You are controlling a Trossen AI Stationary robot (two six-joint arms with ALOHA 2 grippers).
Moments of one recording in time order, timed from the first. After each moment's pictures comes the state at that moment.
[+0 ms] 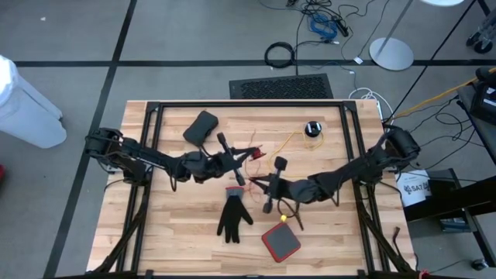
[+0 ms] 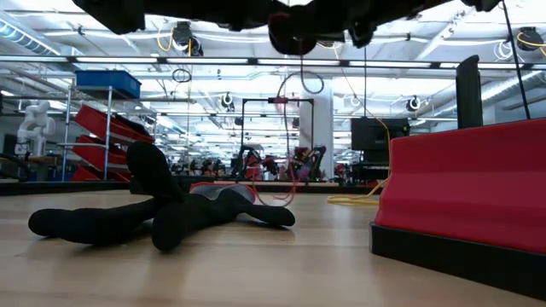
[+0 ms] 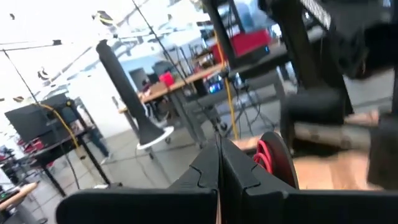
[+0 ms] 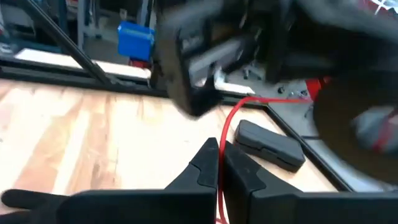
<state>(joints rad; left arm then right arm) -0.14 1.57 0.79 0.98 -0.52 0.53 0.37 1.61 0.85 0.57 0.70 -0.12</state>
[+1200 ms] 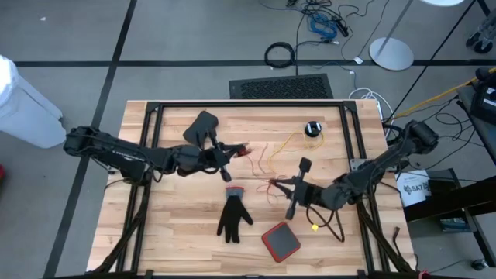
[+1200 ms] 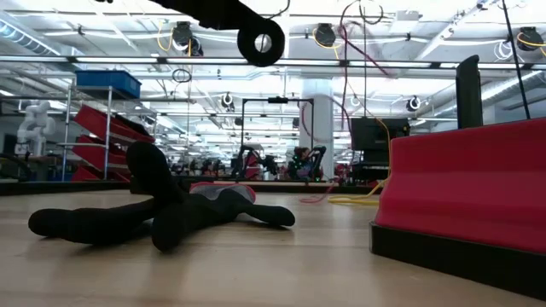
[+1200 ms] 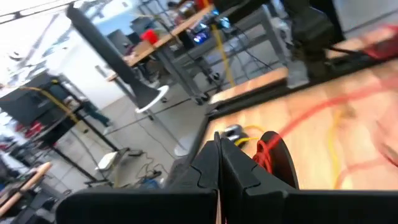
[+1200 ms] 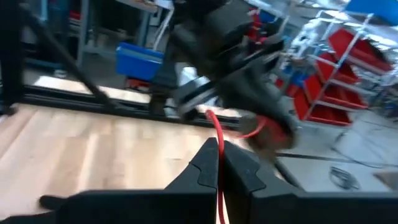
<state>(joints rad) -0.13 1.31 0.80 0.42 -0.54 0.53 0.56 1.34 0.84 0.38 0.90 -0.18</state>
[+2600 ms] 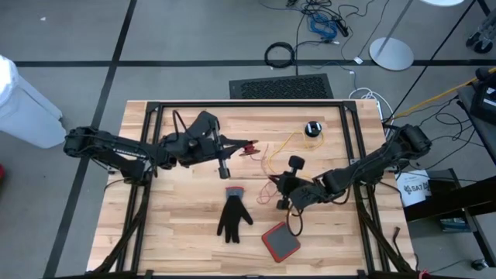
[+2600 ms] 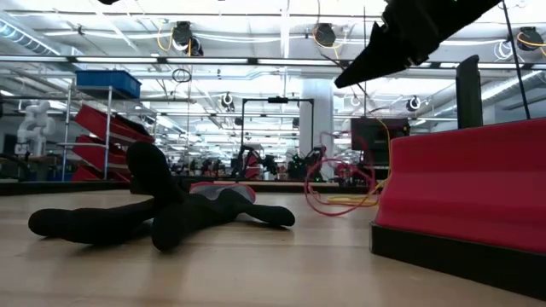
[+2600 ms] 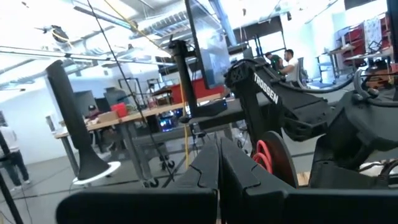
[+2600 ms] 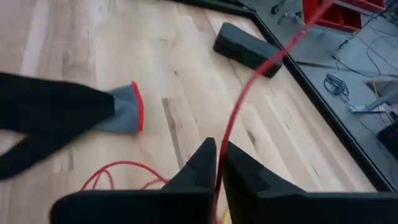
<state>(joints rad) -0.06 1.31 0.82 0.75 -0.19 0.34 0.42 1.46 0.84 -0.10 0.79 0.21</state>
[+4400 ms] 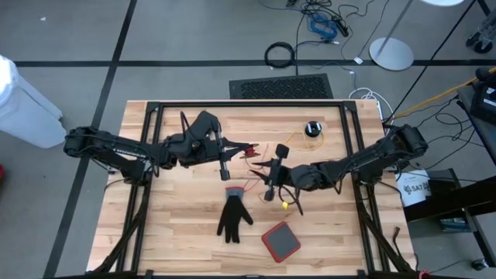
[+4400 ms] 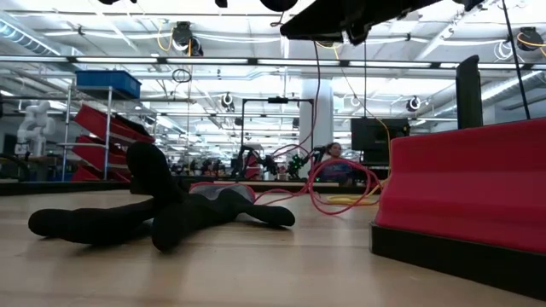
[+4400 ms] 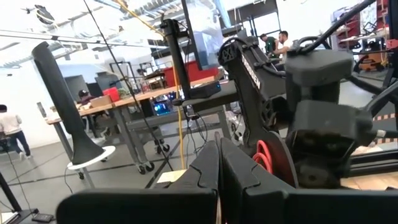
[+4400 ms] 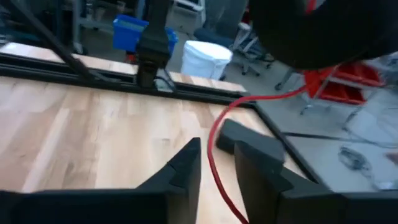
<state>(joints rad) -0.06 1.31 0.82 0.67 -0.19 0.32 0.26 1.50 0.84 0.45 0.59 -0.15</state>
